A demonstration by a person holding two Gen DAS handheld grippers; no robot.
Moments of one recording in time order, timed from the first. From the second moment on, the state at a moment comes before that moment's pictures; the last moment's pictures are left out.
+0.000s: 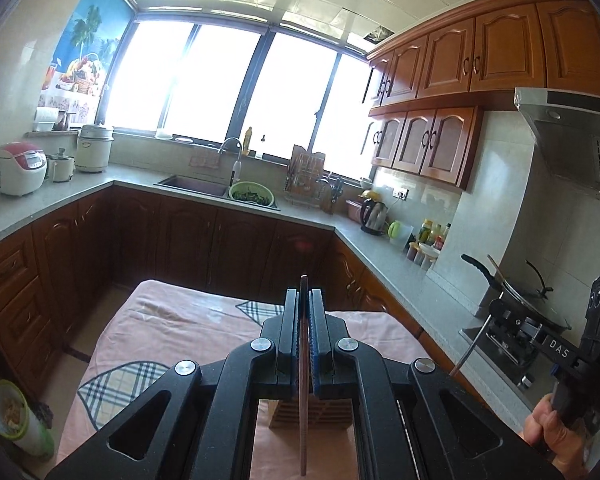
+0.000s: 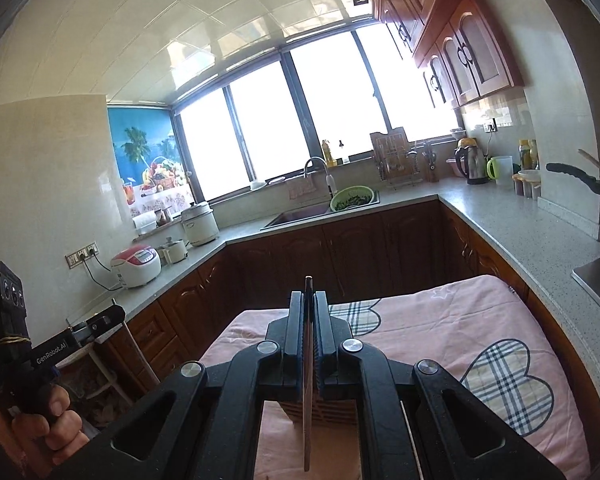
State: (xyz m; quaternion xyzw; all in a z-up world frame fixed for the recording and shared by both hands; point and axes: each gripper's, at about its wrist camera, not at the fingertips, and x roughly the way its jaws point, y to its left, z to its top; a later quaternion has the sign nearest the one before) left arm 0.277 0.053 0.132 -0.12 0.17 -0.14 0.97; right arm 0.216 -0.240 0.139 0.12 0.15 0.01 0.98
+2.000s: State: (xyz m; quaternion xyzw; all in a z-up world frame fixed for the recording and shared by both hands) left arm 0.478 0.009 -0.010 -0.16 0.22 -0.10 0.96; right arm 0.336 -0.306 0.015 0.23 0.19 -0.04 0.95
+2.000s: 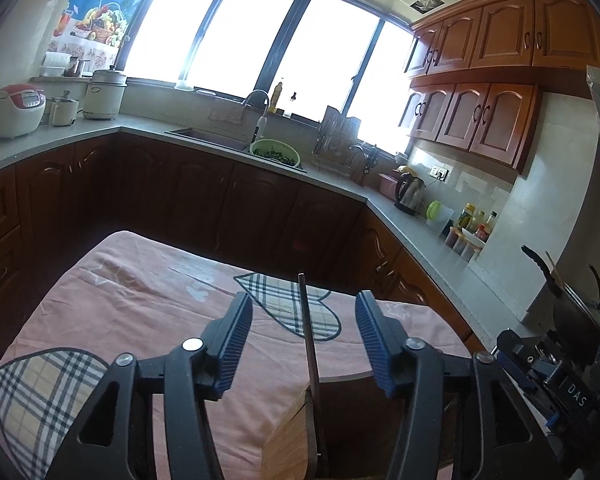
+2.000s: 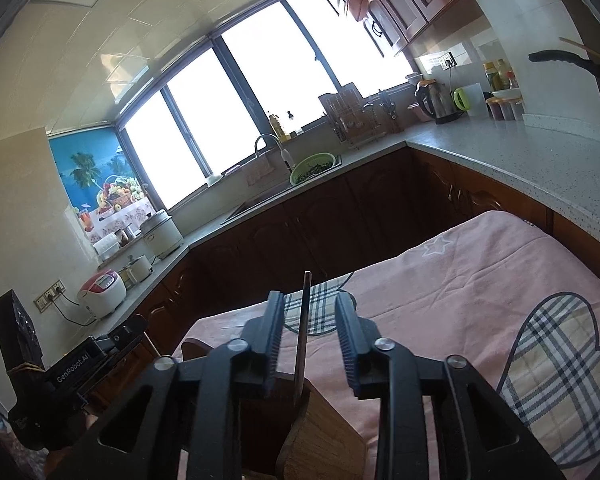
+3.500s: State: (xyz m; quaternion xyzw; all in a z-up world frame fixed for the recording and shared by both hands) left arm 0.195 0.055 0.001 -0.12 0.38 -0.07 0.91; right arm 0.111 -0.245 -0.014 0.19 0.29 -0.03 0.94
